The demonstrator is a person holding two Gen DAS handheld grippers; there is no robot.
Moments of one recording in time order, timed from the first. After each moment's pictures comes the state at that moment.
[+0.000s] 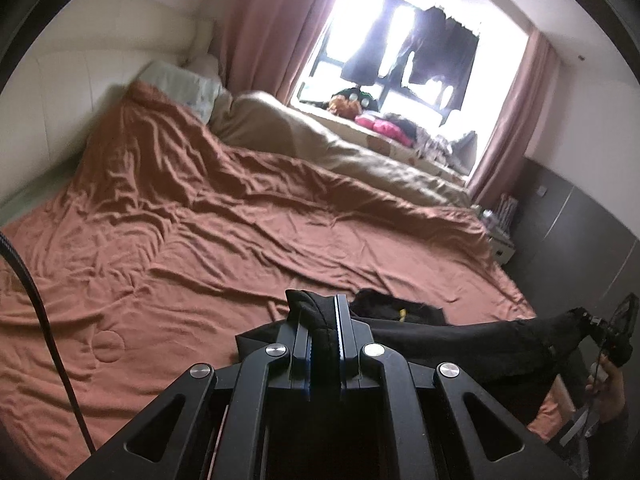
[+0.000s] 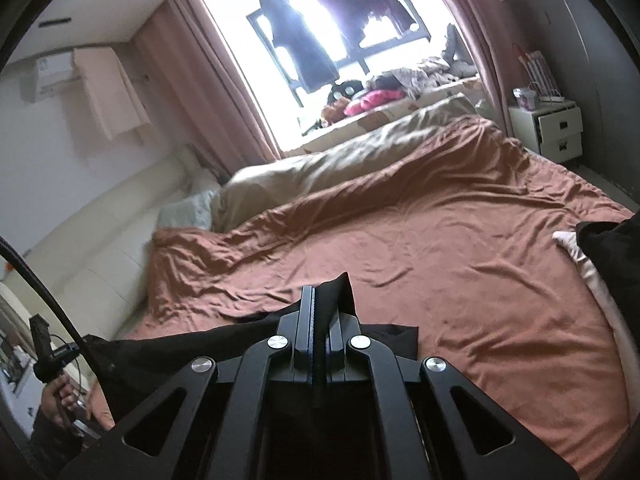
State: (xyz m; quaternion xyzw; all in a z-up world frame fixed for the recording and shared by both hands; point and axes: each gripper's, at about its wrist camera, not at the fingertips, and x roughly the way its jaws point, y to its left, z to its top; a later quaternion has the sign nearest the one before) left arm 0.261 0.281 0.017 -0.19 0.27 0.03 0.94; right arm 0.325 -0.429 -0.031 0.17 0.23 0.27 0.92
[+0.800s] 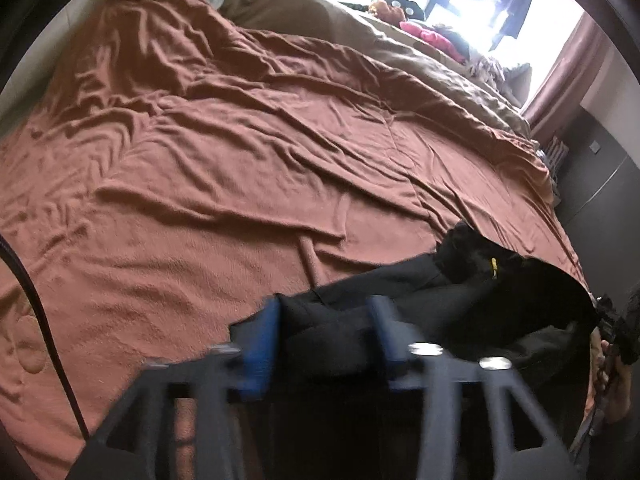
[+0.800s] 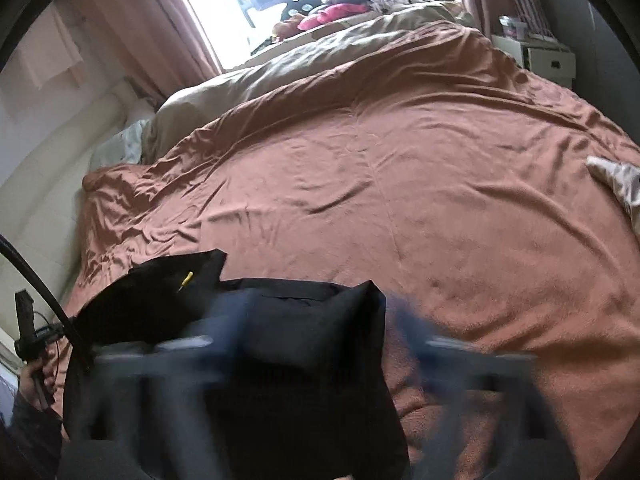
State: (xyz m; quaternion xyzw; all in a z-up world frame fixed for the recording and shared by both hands) left arm 0.404 0.314 -0.121 -0.19 0.42 0.05 0.88; right arm 0.455 -0.351 -0.065 0.12 0.35 0.22 0.90
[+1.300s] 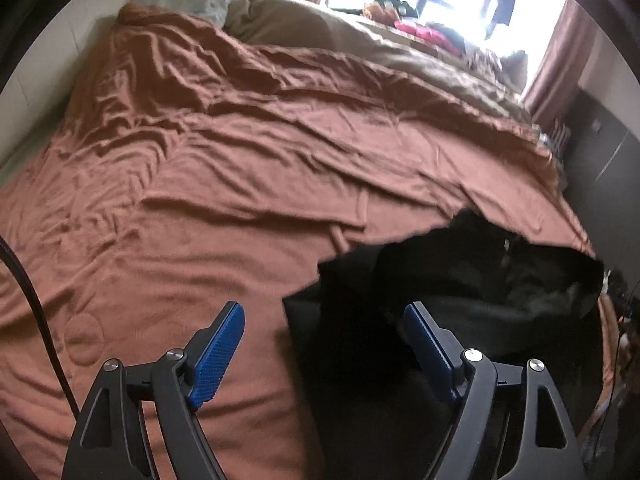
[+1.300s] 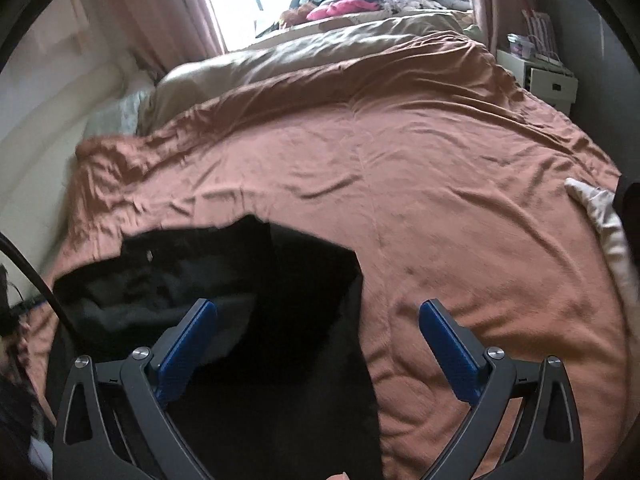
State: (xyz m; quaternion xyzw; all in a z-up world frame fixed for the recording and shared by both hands) left arm 0.362 0.321 -0.107 -0.15 0.44 0.06 0.88; right arm 0.438 -0.346 -0.051 0.05 0.38 0.20 0.90
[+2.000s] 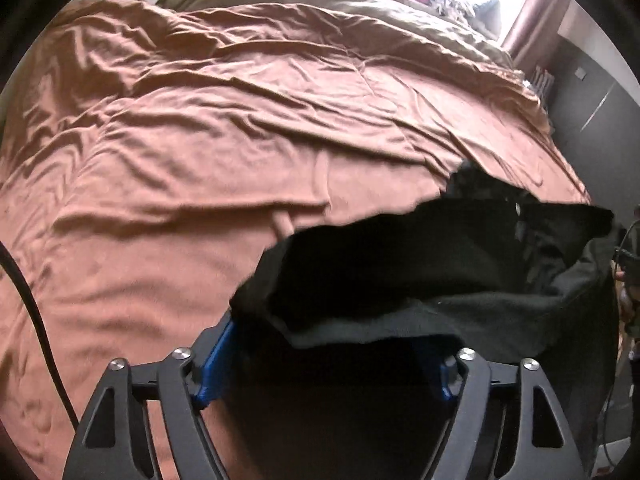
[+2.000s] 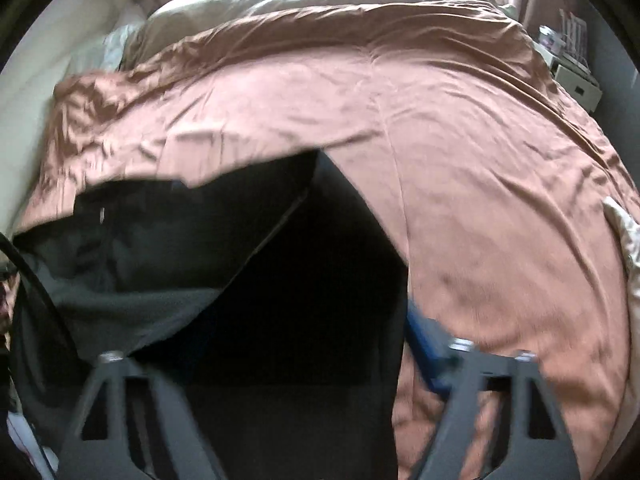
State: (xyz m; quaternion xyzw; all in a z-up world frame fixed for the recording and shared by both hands) left arm 0.445 0.294 -0.155 -0.12 0.49 -0.01 0.86; right arm 0.536 -0.295 -0.072 0.02 0.45 0.20 0.87
